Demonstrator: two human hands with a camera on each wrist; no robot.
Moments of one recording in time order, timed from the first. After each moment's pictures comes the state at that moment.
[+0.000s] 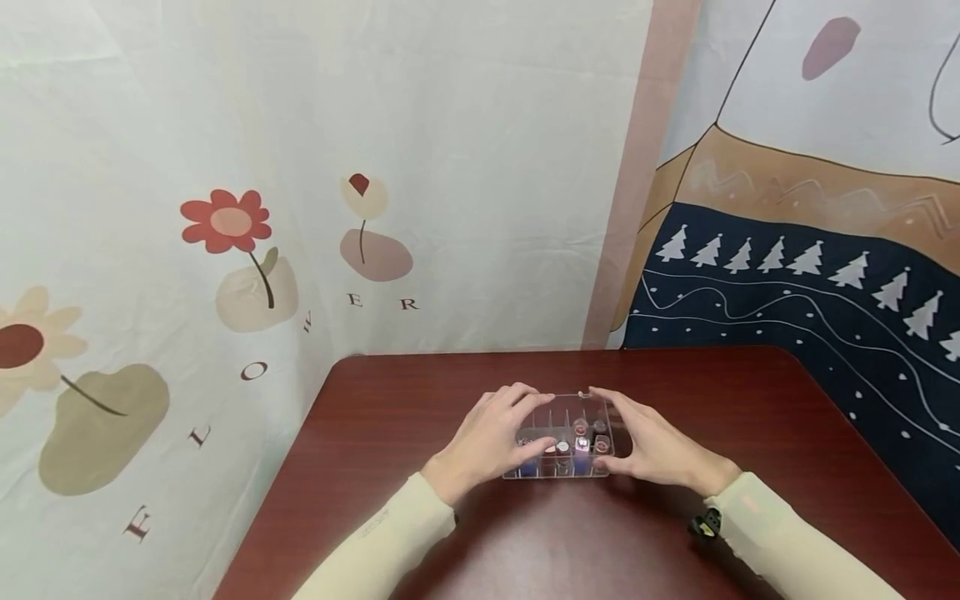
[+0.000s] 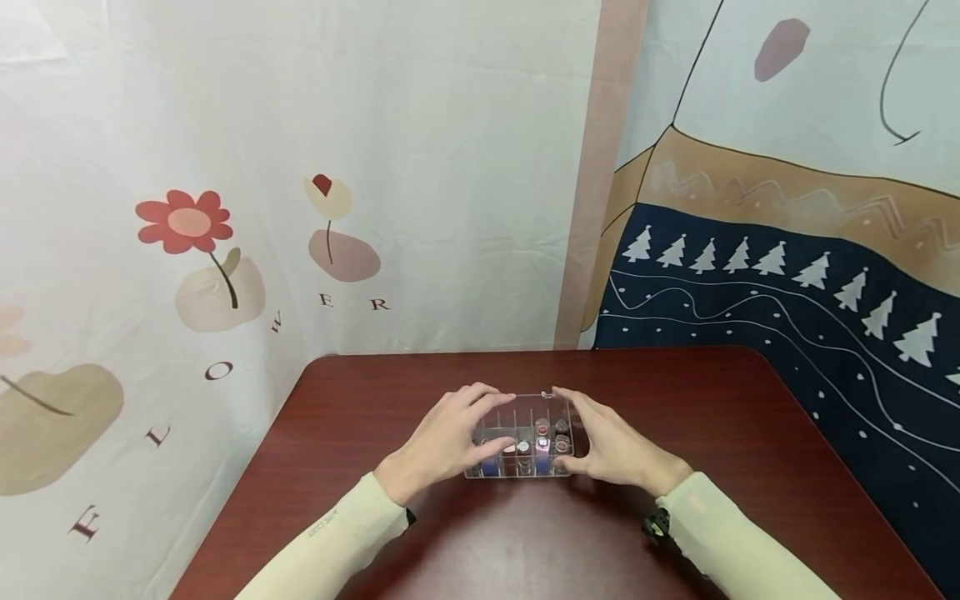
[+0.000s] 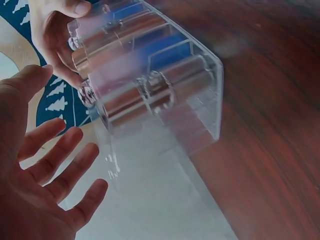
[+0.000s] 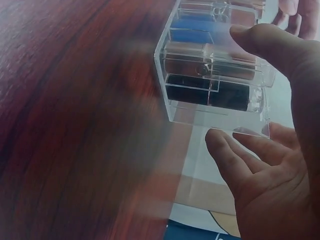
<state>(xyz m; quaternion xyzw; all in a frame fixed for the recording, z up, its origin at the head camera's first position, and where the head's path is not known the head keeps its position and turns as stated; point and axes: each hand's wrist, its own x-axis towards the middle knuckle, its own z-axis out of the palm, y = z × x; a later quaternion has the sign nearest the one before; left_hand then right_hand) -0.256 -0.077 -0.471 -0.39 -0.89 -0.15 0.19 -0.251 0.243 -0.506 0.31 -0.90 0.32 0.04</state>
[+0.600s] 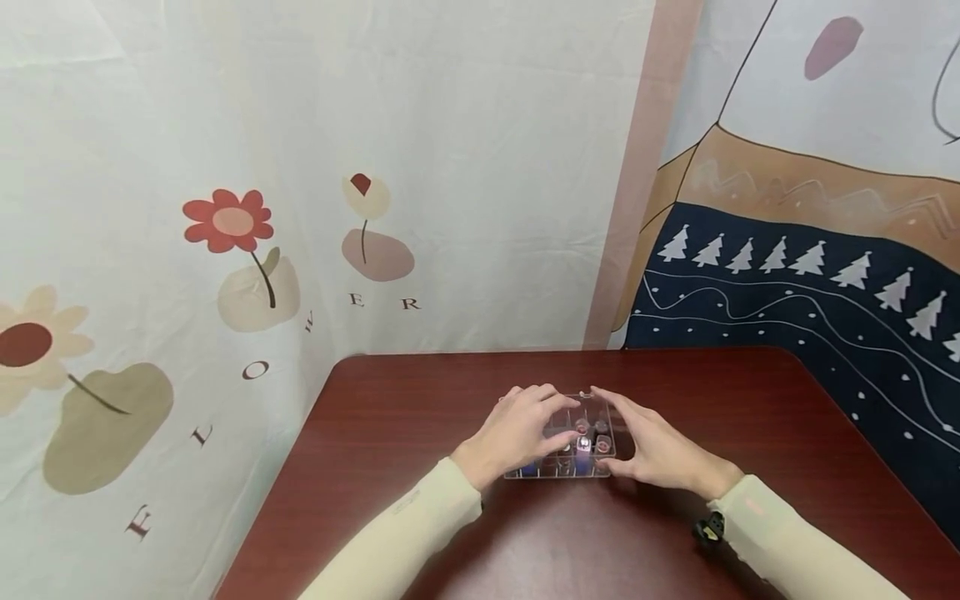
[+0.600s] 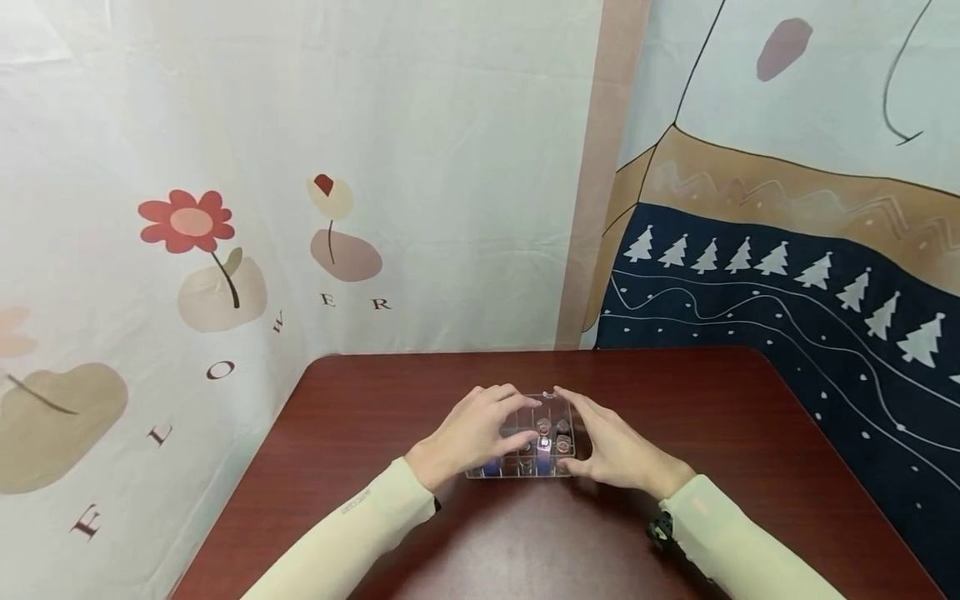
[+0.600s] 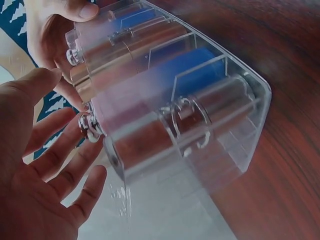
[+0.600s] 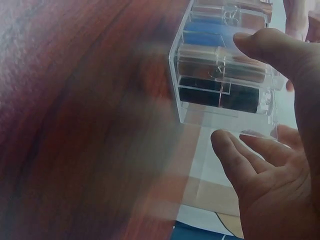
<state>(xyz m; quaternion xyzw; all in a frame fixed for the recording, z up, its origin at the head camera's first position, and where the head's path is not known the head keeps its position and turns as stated) -0.268 -0.040 -0.471 -0.40 -0.89 -0.10 0.17 -0.247 0.243 -0.510 0.31 -0.90 0.29 0.06</state>
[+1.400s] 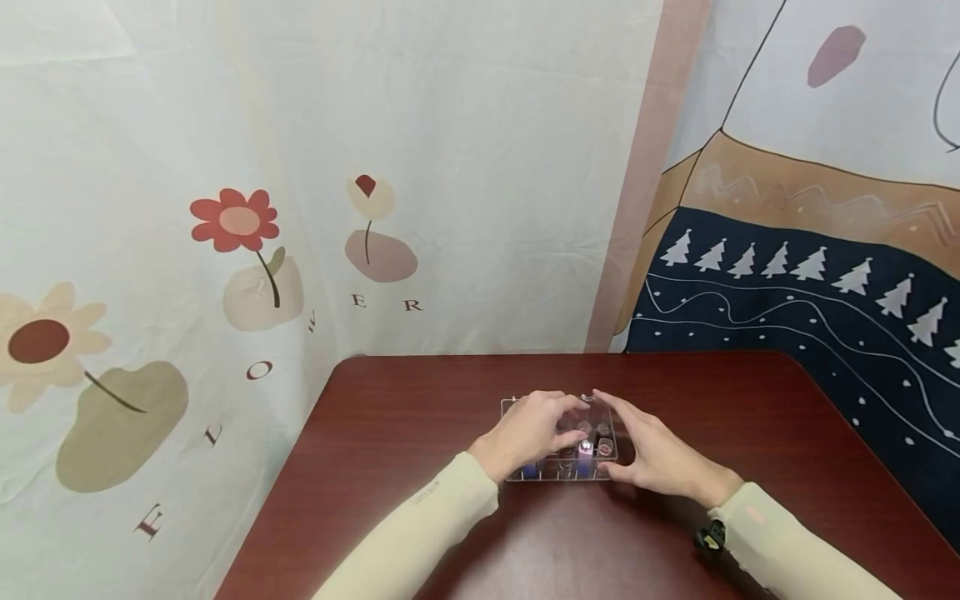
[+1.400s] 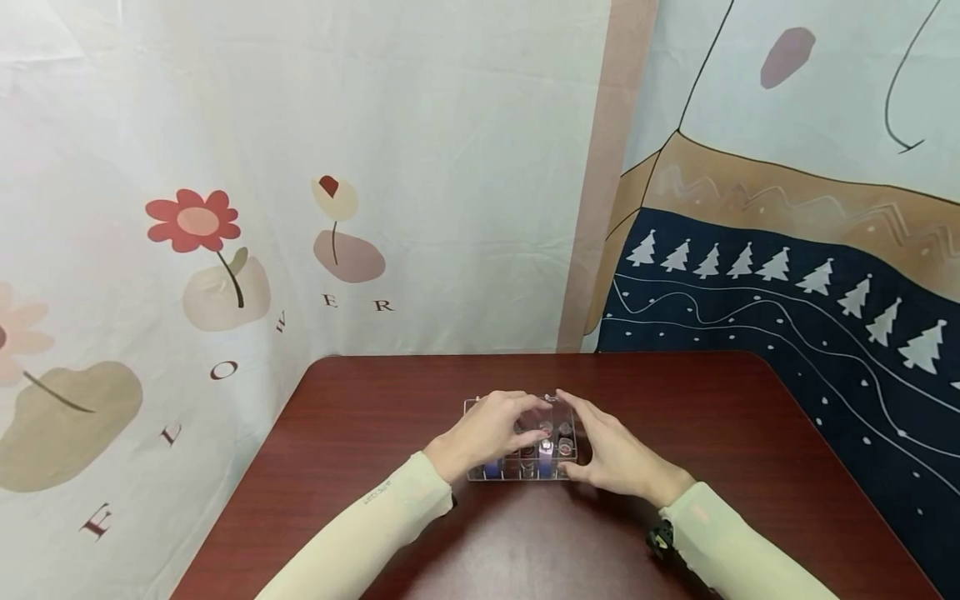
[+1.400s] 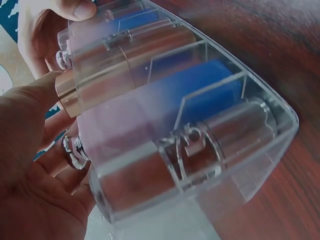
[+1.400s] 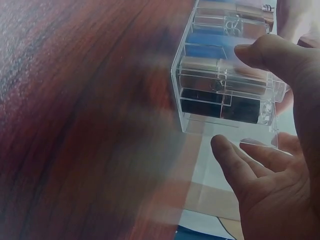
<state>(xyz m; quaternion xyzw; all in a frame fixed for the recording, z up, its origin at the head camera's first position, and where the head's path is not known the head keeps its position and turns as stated) -0.277 -0.021 -0.475 -0.37 -0.91 -0.18 0.06 -0.243 0.240 -0.512 0.31 -0.91 0.28 0.08</state>
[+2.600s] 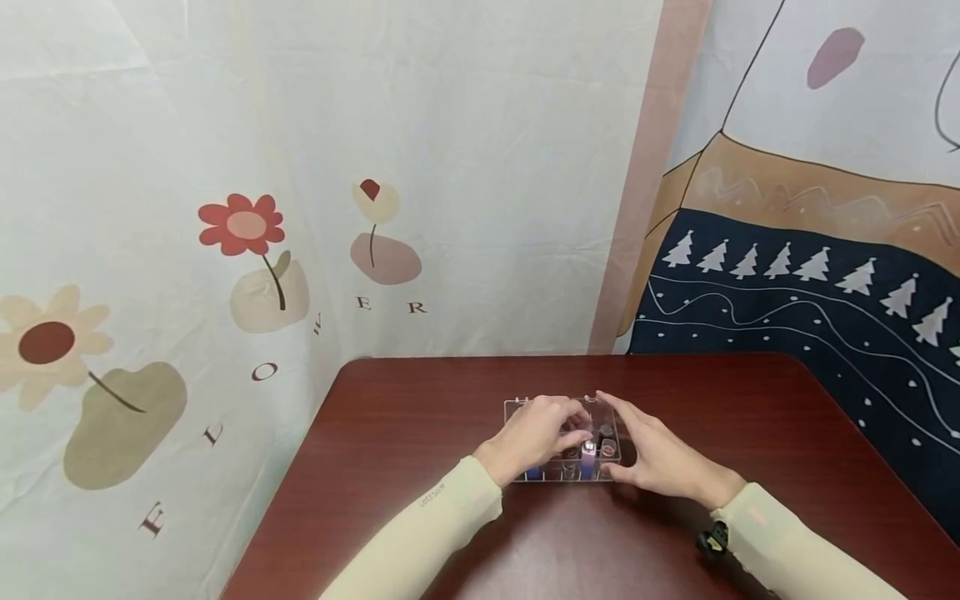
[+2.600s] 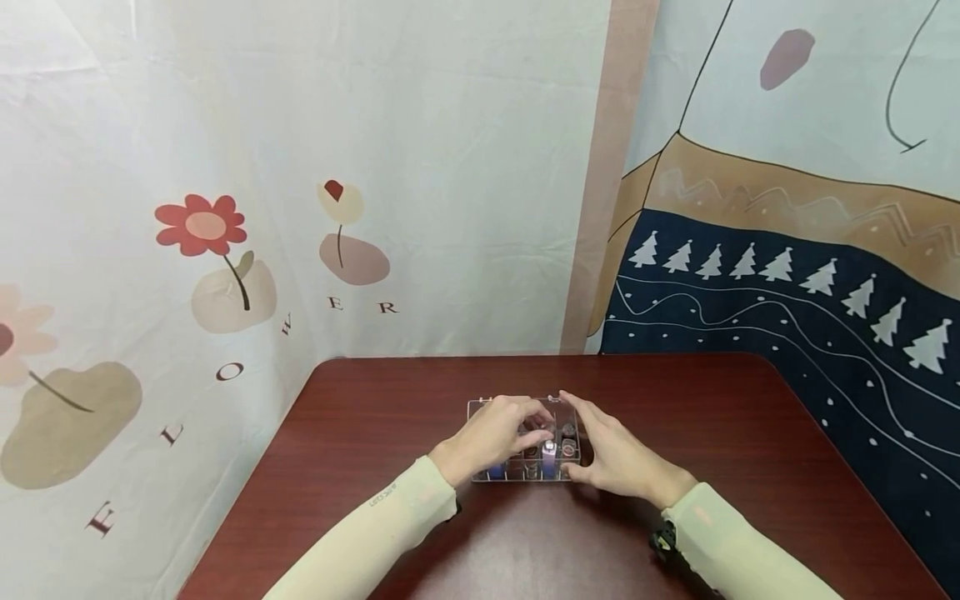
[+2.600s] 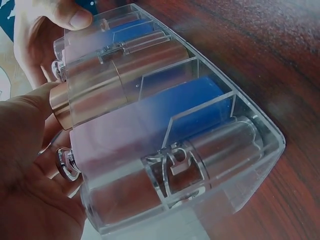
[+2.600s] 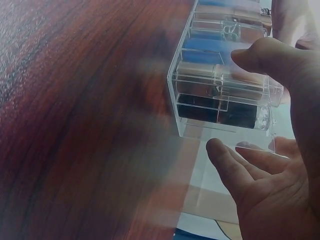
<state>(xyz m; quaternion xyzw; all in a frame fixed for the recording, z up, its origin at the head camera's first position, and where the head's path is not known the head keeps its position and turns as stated) -0.276 -0.019 -0.481 -0.39 -0.90 -0.20 0.07 -0.241 0.237 -0.509 0.30 -0.91 0.28 0.07</state>
